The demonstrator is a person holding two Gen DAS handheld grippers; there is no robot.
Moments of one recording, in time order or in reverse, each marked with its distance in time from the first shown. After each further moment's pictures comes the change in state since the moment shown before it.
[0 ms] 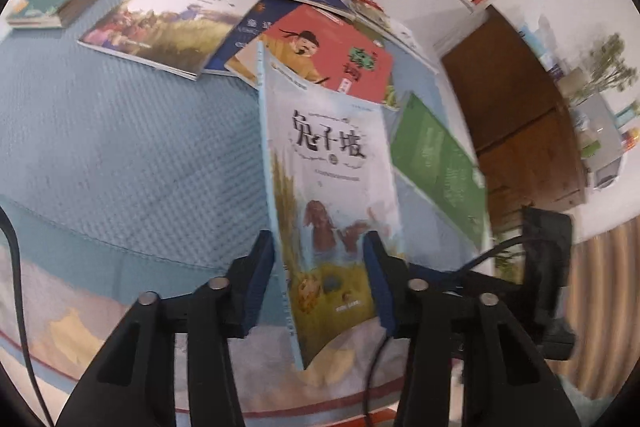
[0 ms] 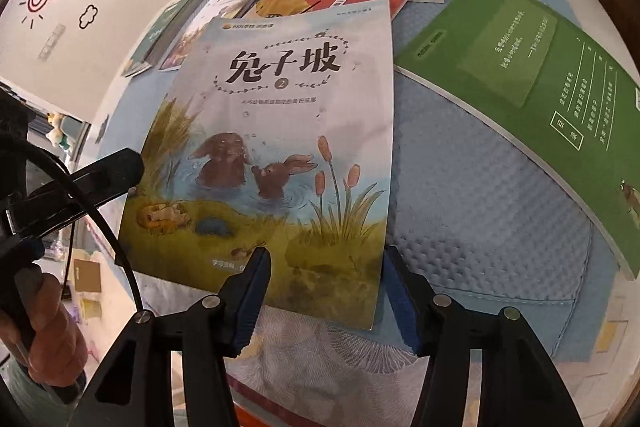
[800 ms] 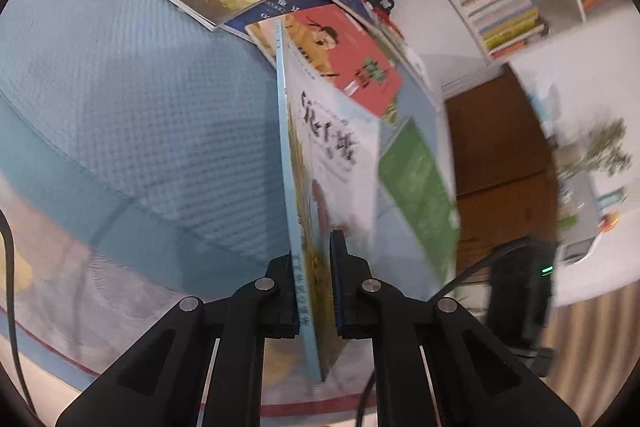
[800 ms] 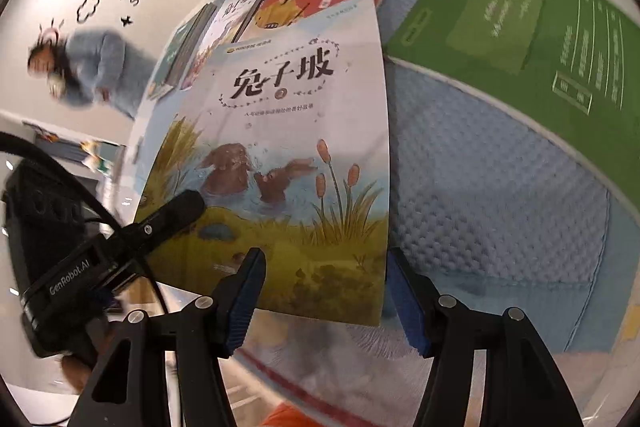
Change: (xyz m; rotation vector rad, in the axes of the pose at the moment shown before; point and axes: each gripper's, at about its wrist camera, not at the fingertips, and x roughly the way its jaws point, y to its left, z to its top) left arm 0.012 0.015 -0.014 -0.304 -0.045 -0.170; right arm -0.012 -0.037 0.005 0.167 0.063 0.244
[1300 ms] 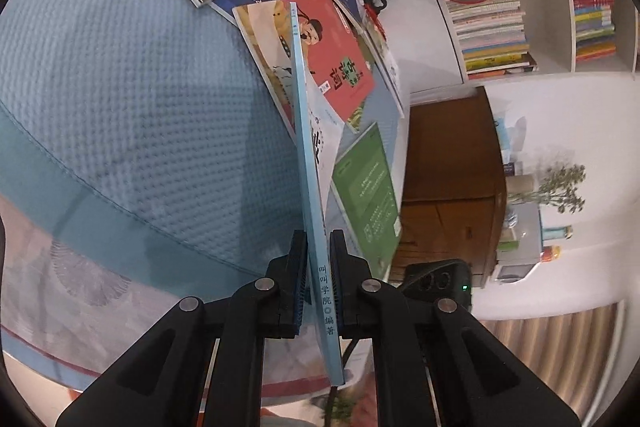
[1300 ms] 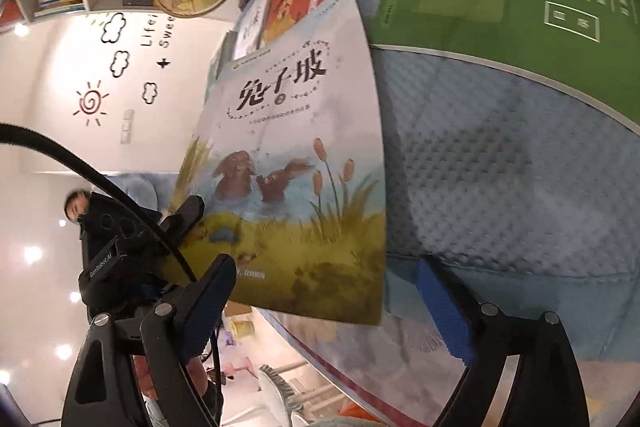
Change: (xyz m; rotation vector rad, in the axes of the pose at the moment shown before) left arm 0.000 0.008 0.017 -0.151 0.095 -0.184; right arm -0.002 -0.040 -0.001 0.139 -0.022 0.300
